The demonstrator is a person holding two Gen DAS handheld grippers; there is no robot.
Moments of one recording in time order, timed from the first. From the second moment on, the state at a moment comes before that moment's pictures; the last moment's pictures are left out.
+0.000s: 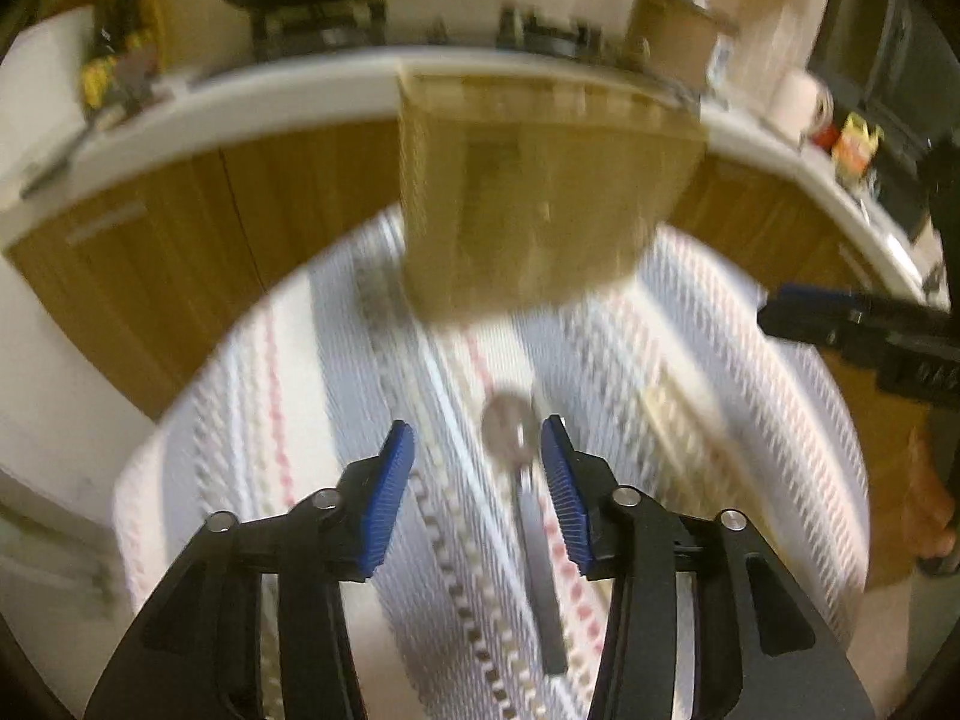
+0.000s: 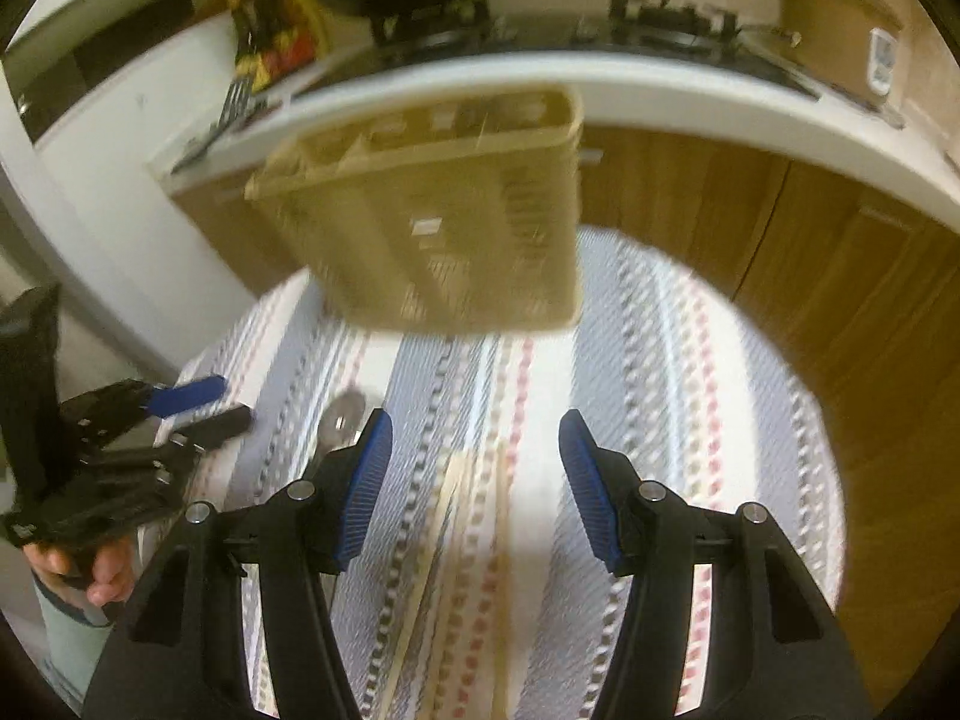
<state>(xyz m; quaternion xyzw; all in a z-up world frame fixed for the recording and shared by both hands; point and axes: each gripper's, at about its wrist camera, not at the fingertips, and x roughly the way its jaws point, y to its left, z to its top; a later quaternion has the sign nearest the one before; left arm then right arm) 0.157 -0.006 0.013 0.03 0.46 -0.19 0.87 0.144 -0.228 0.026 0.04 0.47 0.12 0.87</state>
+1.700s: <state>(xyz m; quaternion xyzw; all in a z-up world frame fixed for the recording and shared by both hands) 0.160 0.025 -0.027 -0.01 0.49 -0.14 0.86 0.183 -0.115 -0.054 -0.05 0.55 0.11 0.83</state>
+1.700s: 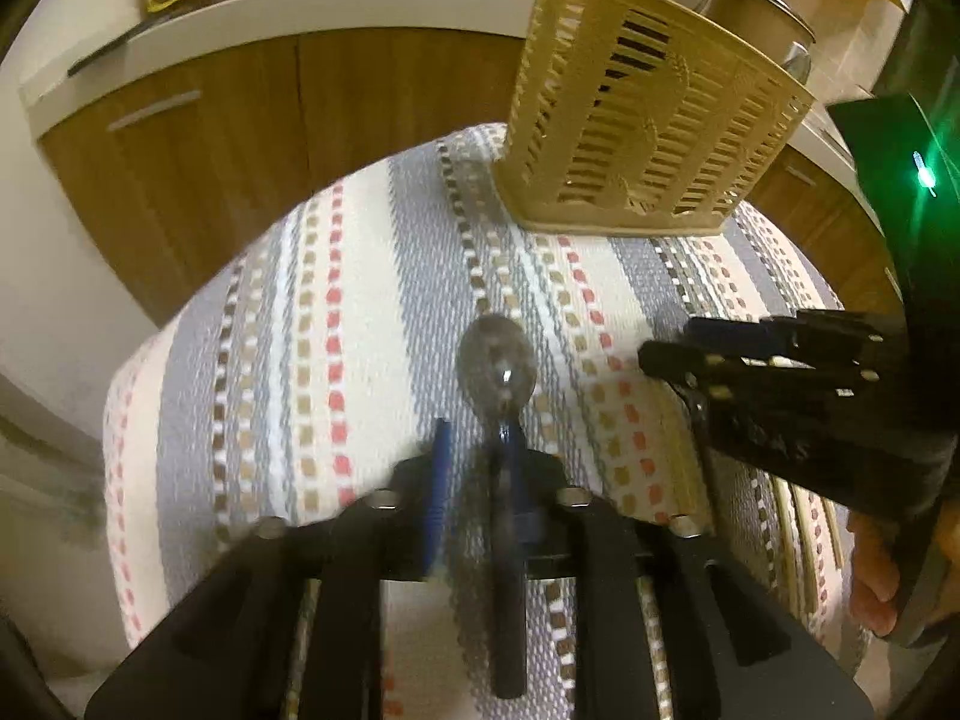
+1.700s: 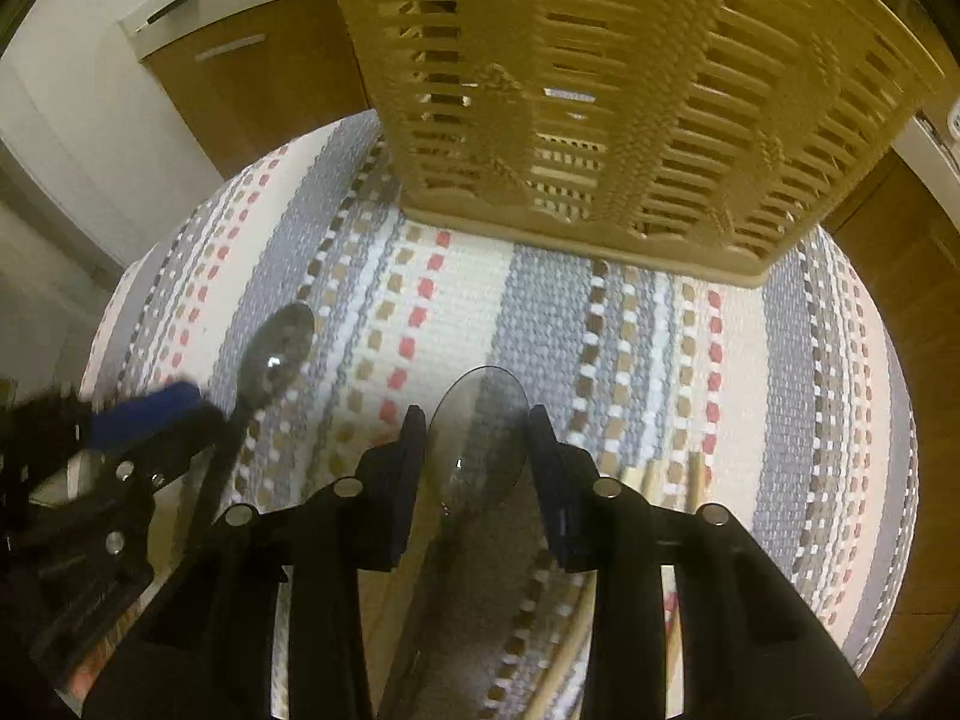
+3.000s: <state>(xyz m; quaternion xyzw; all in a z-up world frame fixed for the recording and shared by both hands) 0.179 0.006 -0.002 0.04 0.43 -0.15 0.89 0.153 -0.148 -0.038 -0.07 0.58 0.13 0.80</state>
